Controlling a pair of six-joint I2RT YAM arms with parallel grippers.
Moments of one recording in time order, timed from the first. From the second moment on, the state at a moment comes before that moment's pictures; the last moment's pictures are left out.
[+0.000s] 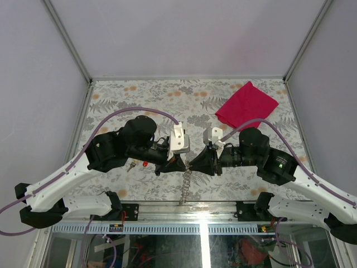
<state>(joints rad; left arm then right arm) -1.03 1.10 1.41 -0.85 0.52 0.17 1.01 0.87 1.01 -0.38 -0.51 -0.02</state>
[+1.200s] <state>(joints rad) -1.03 1.11 1.42 -0.87 0.53 0.17 1.01 0.89 1.01 -0.33 -0.57 0.00</state>
